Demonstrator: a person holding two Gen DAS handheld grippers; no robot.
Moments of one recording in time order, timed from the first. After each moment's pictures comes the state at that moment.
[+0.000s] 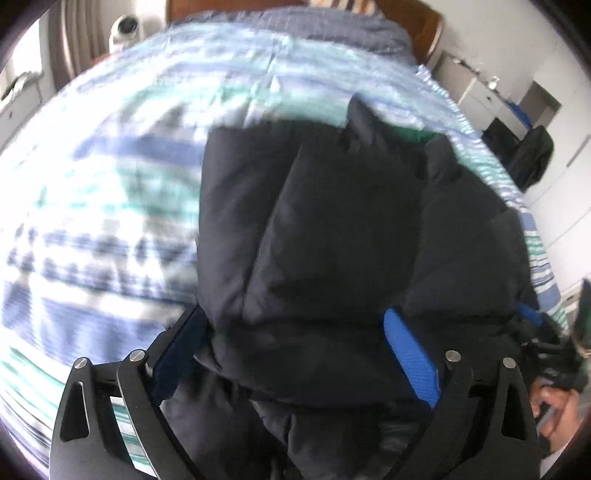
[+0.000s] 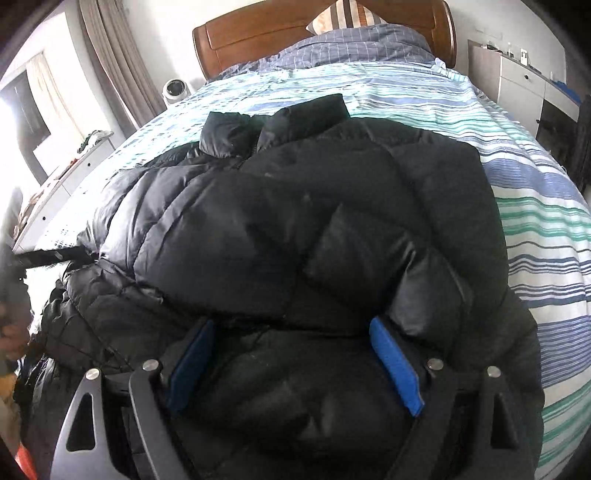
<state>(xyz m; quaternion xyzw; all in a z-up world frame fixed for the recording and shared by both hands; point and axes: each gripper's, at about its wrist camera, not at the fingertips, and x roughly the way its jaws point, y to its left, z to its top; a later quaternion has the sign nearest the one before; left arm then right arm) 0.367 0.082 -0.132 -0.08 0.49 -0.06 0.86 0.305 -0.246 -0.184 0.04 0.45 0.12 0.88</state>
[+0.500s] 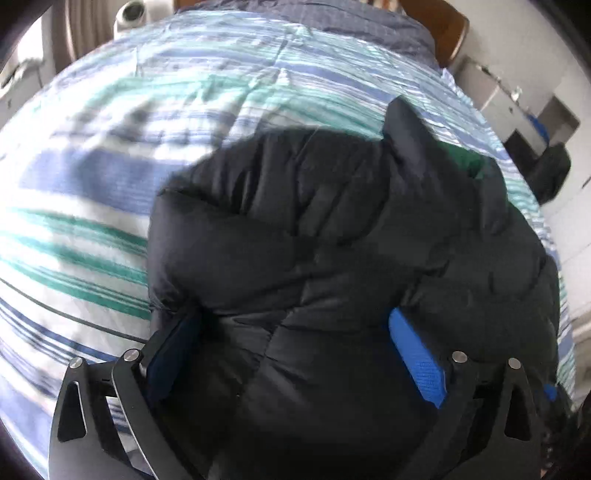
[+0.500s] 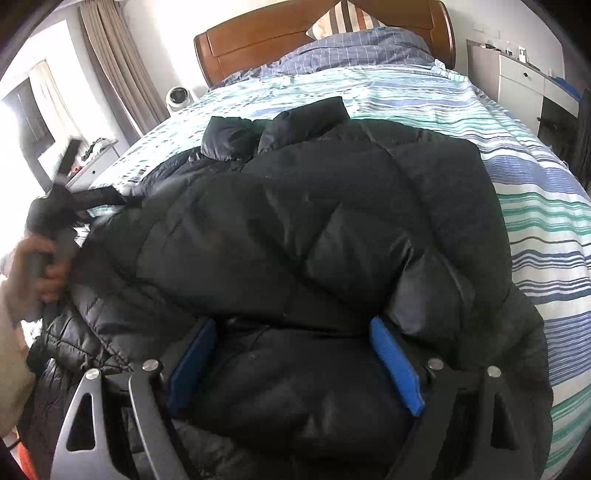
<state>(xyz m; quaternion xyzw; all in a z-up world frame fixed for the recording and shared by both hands) 0.456 0.077 -0.199 -0.12 0.51 -0.03 0.85 0.302 -0.248 -0.188 0.05 0.44 0.13 0.89</state>
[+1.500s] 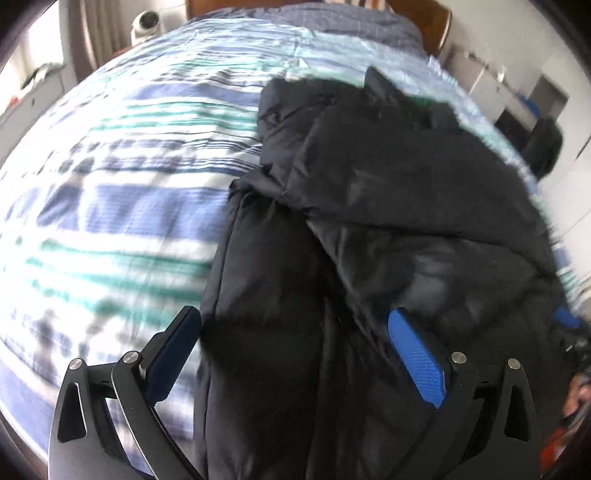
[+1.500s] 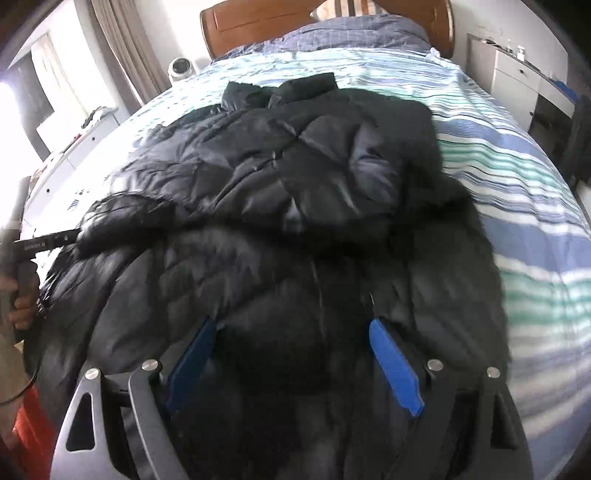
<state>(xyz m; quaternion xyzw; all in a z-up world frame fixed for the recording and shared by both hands) 0.252 0.101 -0.155 -0.09 0.51 -0.03 0.86 0.171 -0.271 -0.154 0.01 0.48 0.12 0.87</state>
